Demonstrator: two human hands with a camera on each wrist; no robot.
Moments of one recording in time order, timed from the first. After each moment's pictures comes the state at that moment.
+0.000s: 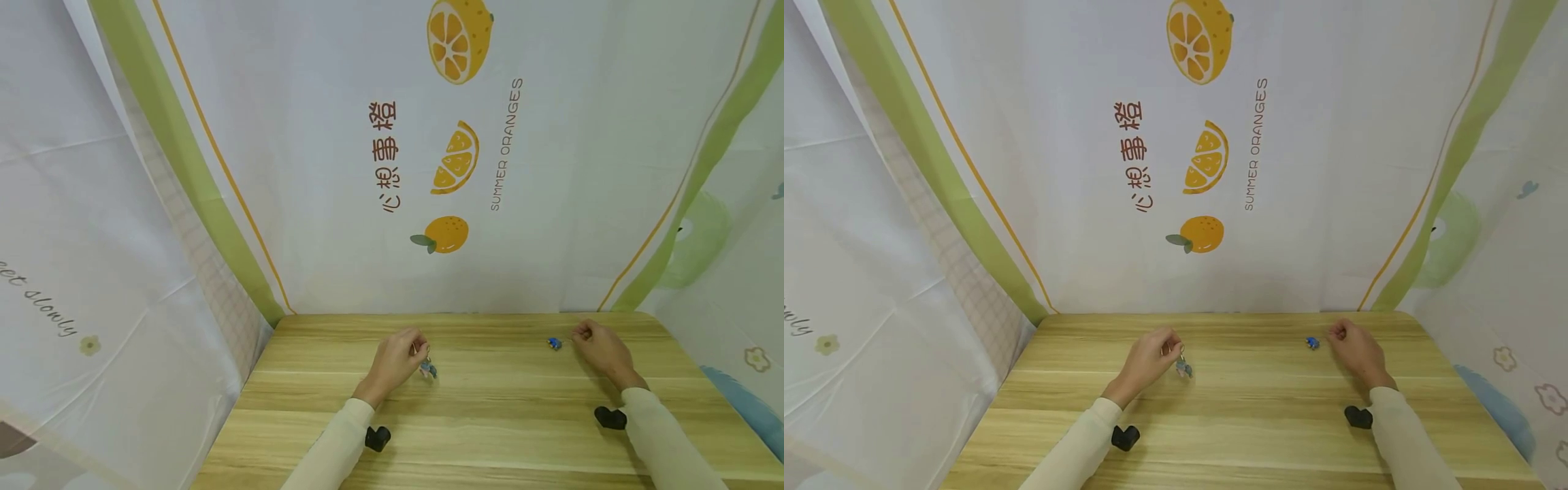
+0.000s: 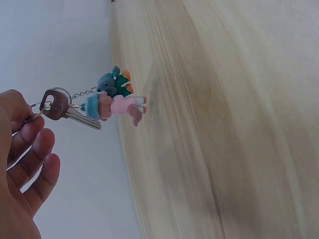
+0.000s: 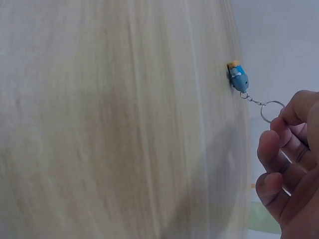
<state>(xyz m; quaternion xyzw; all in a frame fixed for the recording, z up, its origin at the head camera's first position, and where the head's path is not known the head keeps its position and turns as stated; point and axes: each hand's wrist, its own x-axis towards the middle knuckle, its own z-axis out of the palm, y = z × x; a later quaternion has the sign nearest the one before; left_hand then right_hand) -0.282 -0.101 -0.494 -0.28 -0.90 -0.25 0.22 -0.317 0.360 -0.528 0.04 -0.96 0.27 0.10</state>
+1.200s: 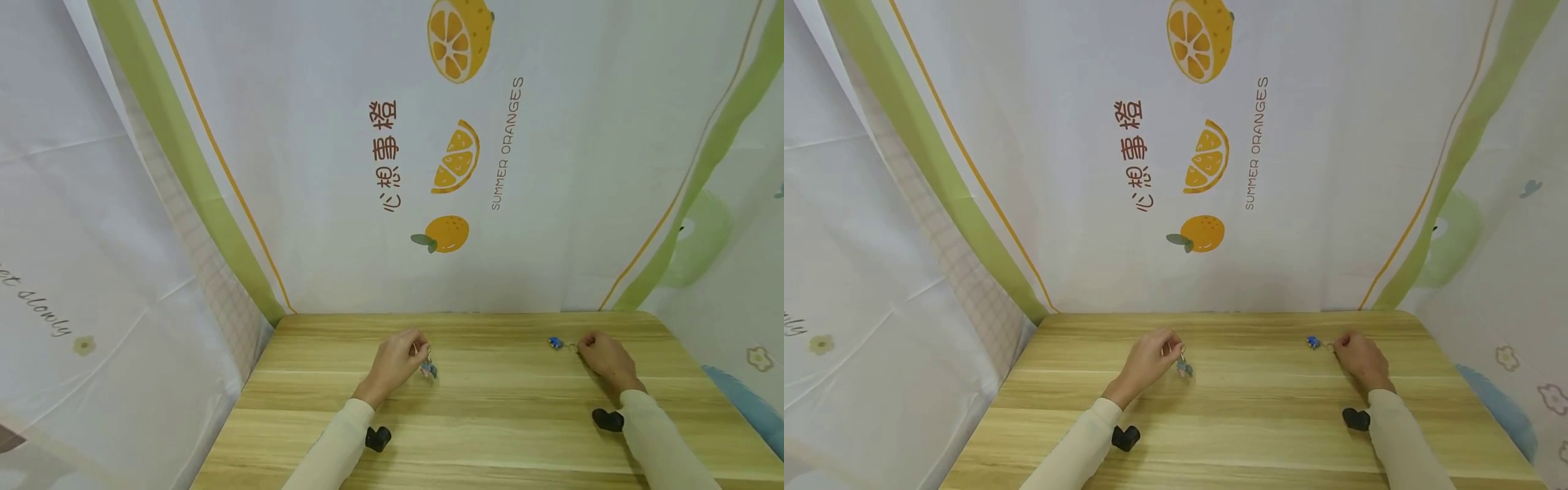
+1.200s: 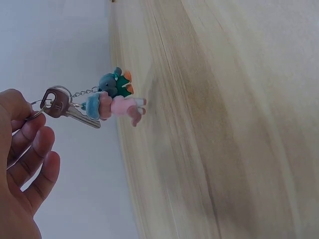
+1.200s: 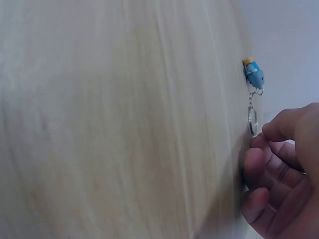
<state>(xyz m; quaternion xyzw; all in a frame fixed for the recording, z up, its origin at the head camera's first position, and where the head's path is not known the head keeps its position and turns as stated) -0.281 -0.102 -0.496 -0.28 -0.90 -0.26 0.22 -0.312 0.366 -0.531 -0.02 -0.96 0.27 0.01</state>
